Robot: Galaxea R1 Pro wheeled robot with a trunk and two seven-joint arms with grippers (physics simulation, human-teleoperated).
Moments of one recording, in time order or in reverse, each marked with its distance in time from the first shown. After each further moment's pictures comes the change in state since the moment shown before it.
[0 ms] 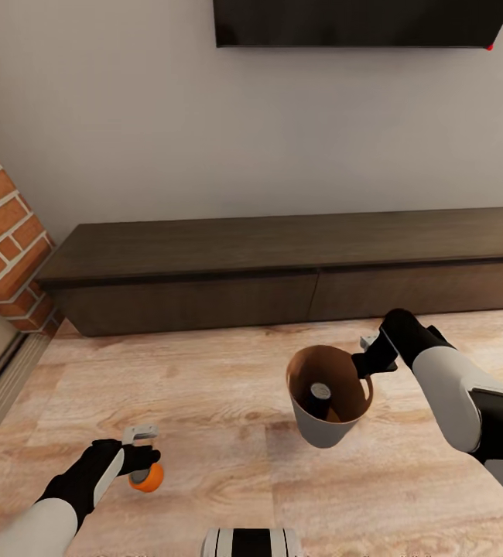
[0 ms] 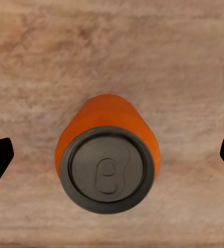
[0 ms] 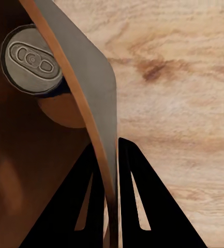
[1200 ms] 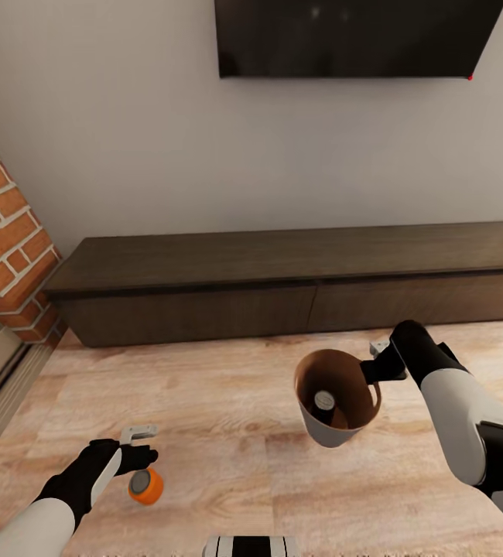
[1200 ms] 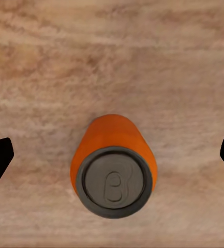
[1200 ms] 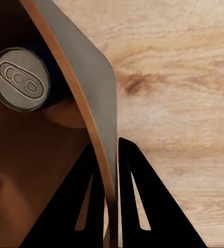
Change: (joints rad) left arm 0.000 0.010 0.000 -0.001 0.003 0.002 -0.001; right arm 0.127 -0.016 -0.046 -0.183 0.006 0.000 -0.001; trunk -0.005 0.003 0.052
